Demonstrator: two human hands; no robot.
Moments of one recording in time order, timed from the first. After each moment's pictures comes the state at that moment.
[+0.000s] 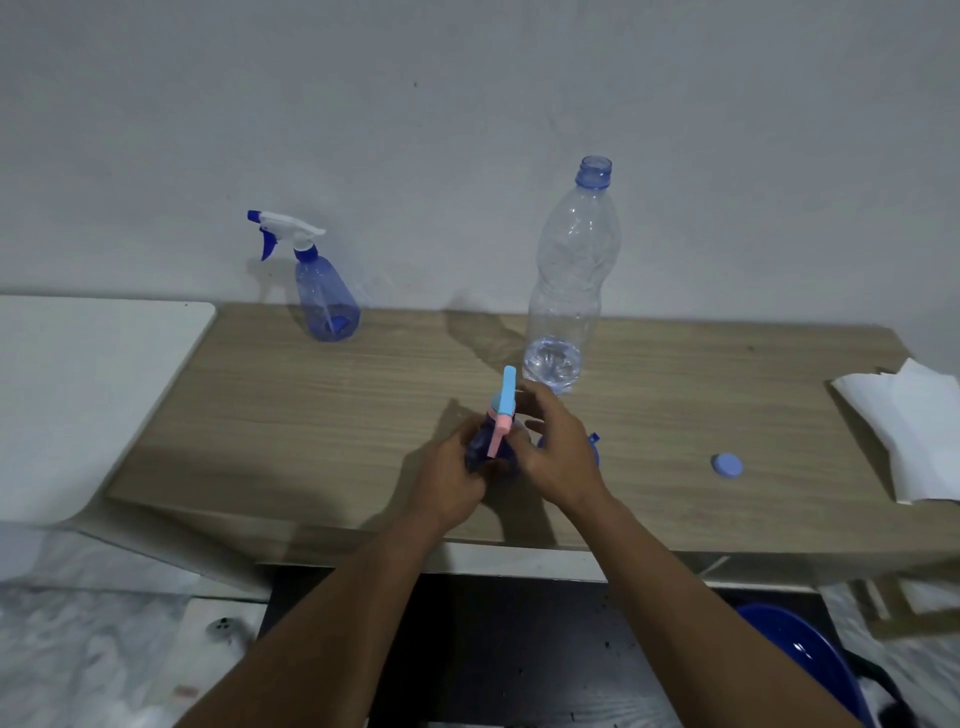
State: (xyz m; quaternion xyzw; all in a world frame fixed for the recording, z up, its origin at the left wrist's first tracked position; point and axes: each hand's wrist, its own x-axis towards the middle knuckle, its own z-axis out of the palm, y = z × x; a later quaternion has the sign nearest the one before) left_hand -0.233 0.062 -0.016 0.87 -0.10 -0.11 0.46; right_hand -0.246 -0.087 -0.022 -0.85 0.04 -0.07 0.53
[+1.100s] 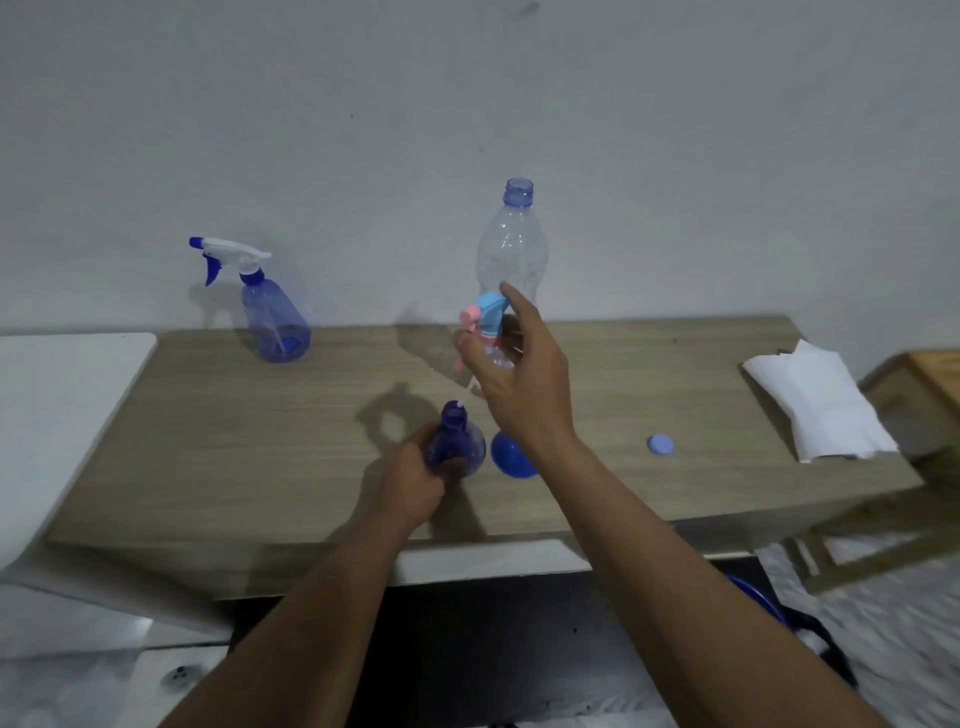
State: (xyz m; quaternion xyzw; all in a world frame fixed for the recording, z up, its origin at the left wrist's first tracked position) left_hand -0.230 0.060 -0.025 0.85 -0.08 -0.13 0.50; right_hand -0.246 -0.076 0.081 -0.77 0.10 -0.24 0.58
